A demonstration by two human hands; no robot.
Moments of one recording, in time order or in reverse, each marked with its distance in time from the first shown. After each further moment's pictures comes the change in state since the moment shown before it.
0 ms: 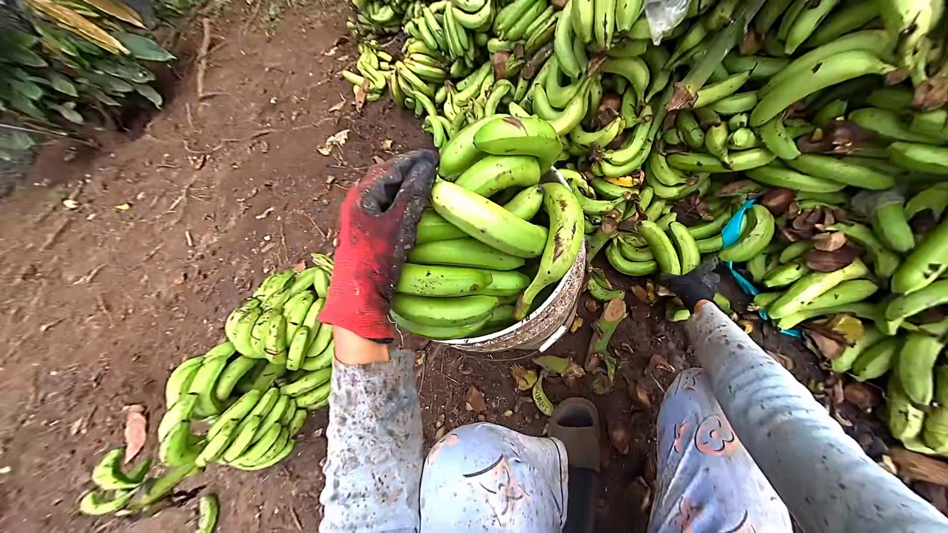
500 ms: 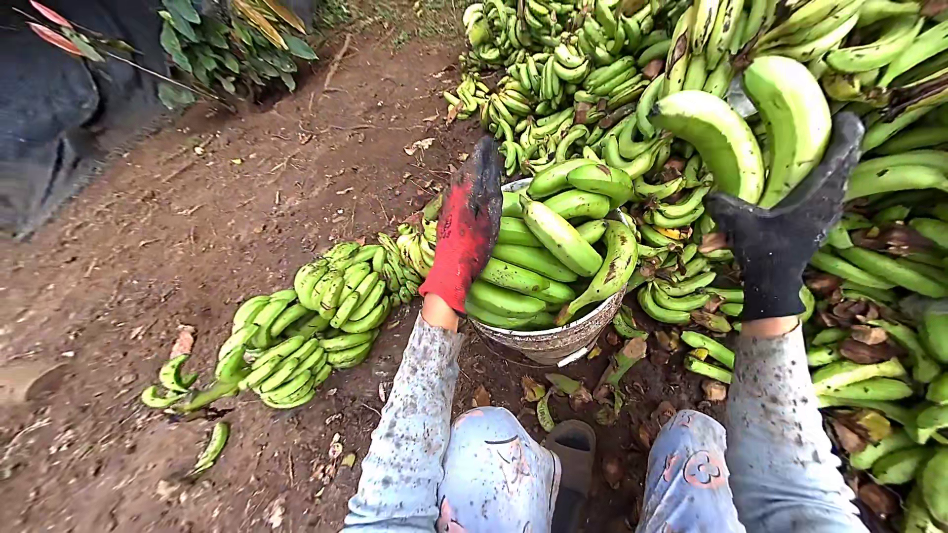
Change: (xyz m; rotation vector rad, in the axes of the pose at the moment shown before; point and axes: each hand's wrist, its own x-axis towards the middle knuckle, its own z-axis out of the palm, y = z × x) left_hand 0.032 -0.026 0.005 0.262 0.203 0.098; right_hand -0.196 -0.198 -0.176 0.477 0.456 -0.963
